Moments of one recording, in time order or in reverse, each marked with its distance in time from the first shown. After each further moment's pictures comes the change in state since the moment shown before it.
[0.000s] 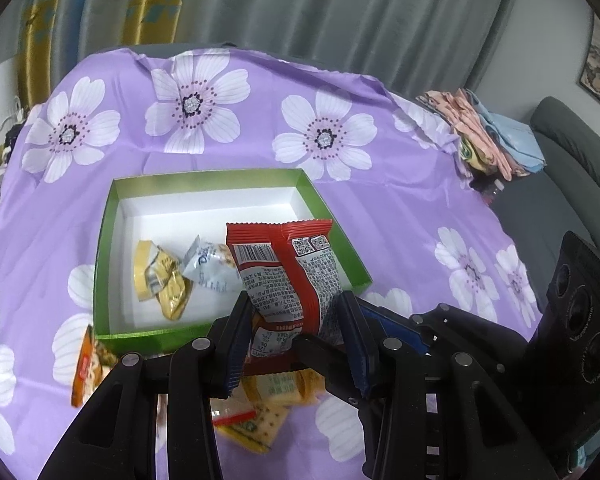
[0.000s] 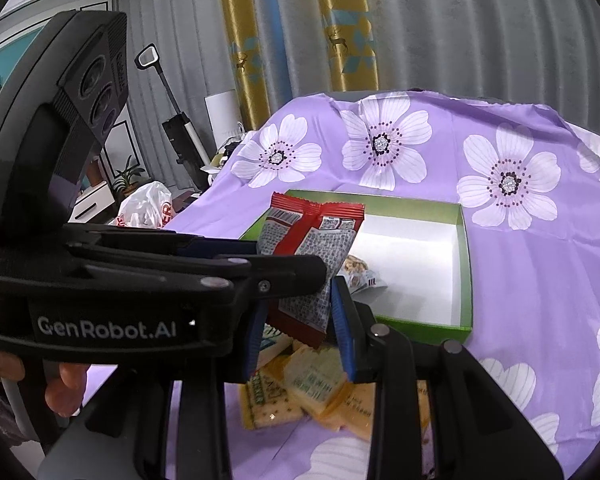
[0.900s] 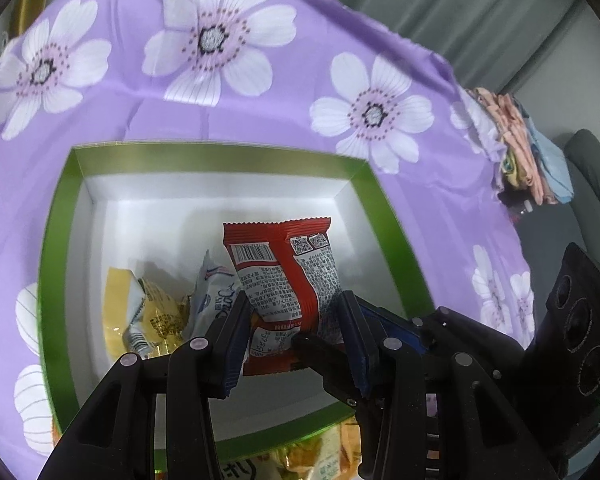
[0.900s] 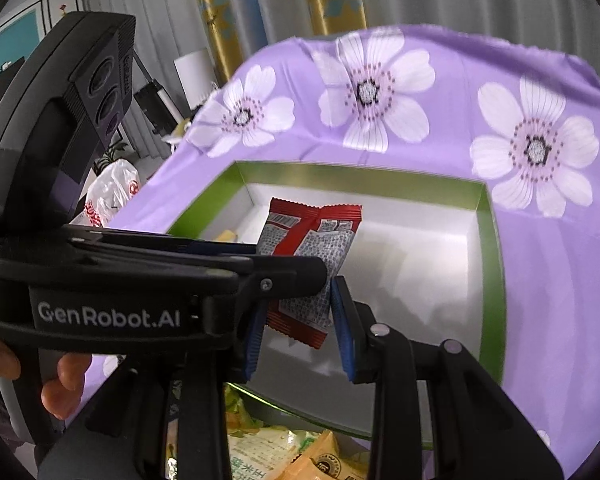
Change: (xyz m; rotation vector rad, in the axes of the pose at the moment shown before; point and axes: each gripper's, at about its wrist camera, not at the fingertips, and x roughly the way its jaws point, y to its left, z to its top) left arm 0.104 0.067 0.042 -0.159 0.180 -0.053; right arm 0.113 -0.051 0.020 0.051 0.196 0.001
